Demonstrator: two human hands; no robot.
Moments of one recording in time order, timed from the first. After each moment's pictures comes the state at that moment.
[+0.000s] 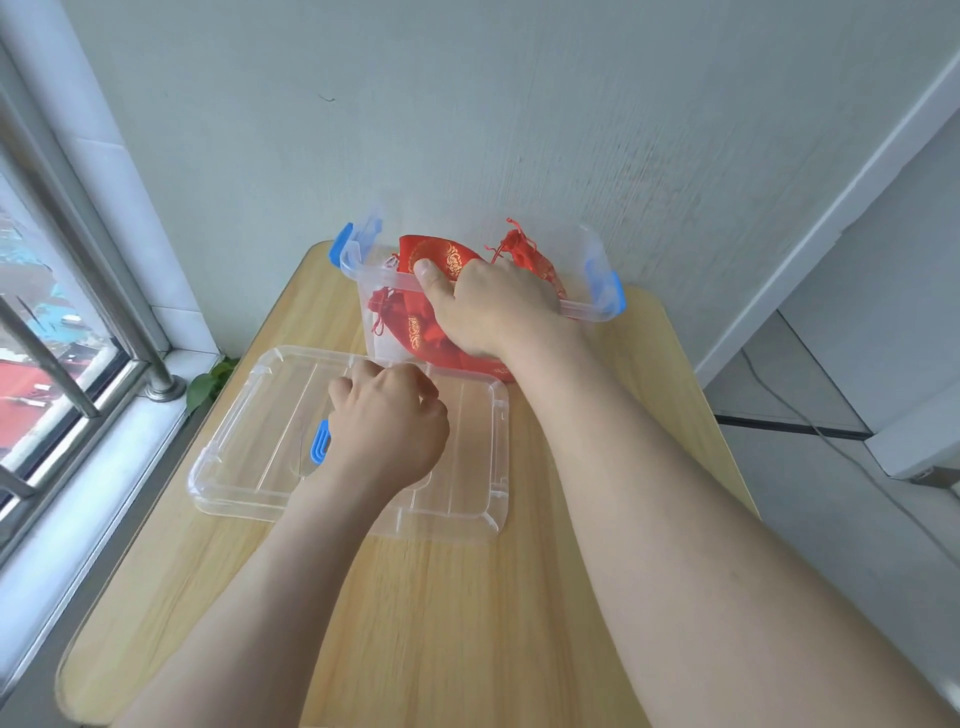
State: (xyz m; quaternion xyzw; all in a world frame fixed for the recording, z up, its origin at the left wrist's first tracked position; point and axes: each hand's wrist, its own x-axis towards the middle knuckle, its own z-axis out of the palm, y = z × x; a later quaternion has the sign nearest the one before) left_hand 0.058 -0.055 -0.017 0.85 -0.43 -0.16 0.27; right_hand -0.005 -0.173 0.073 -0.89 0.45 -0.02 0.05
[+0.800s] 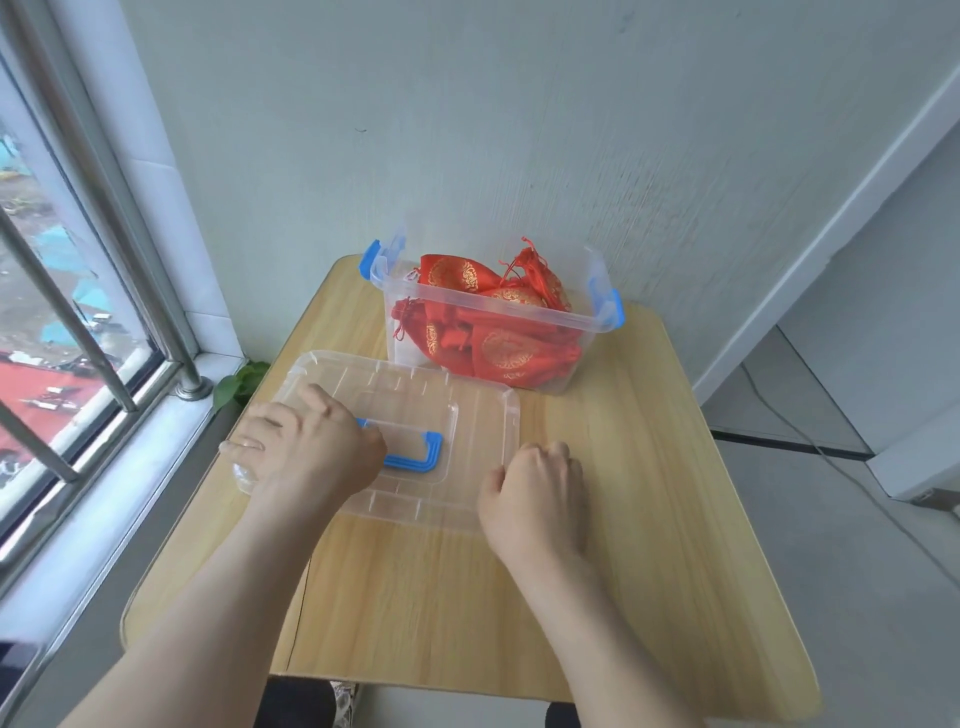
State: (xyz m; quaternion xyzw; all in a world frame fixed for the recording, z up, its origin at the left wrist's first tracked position) left_hand 0.093 -0.012 -0.029 0.96 -0.23 -0.16 0.09; right_hand -0.094 -0.061 -0.026 -0.79 0.60 -0.09 0.11
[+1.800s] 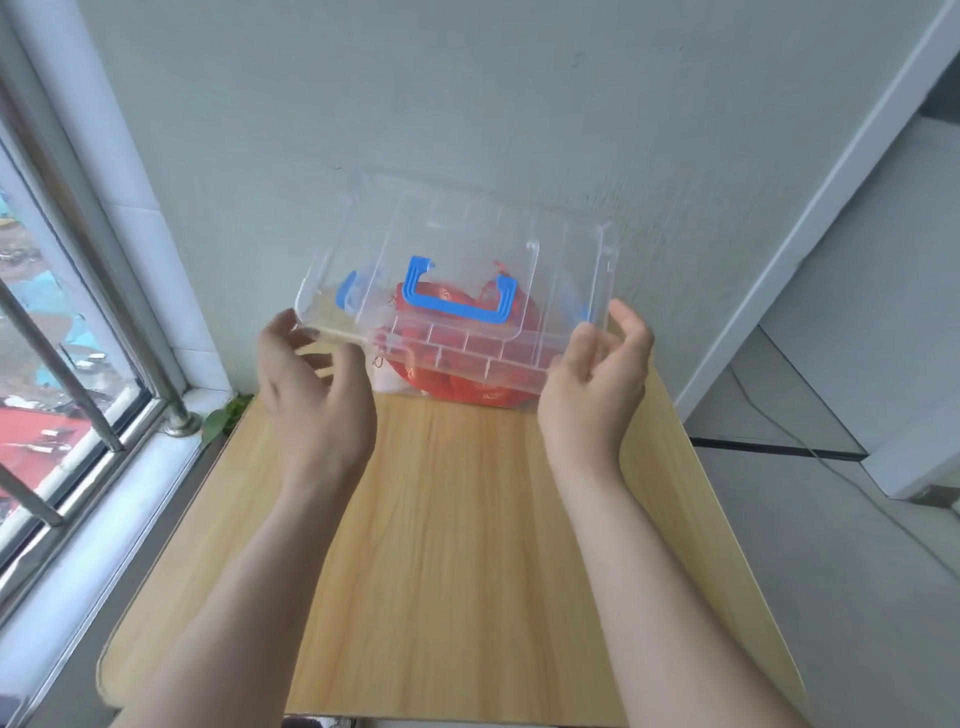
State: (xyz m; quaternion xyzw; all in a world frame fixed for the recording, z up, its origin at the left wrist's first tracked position) left_hand 0.051 -0.018 0.039 0.70 -0.22 -0.06 0.68; right_hand -0.091 -0.133 0.045 -0.57 0.47 -0.61 0.29
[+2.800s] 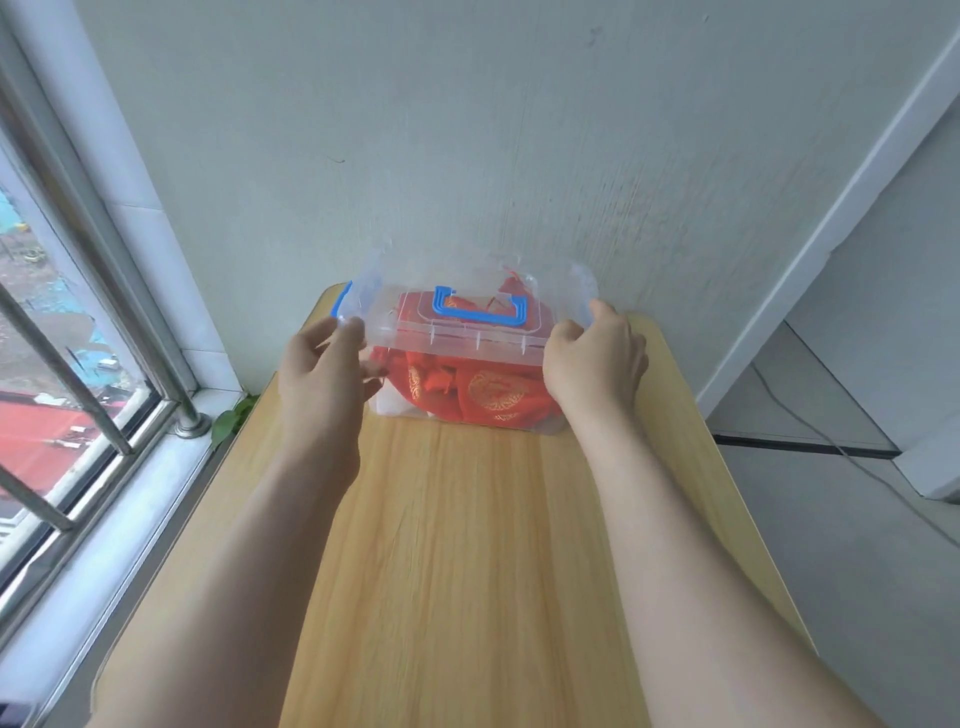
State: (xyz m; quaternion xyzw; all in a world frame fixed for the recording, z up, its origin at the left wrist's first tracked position) left_hand 0.081 -0.046 0.036 0.62 -0.16 -0.26 0.73; right_hand -0.077 -0.185 0.051 -0.67 0.61 -0.36 0.22
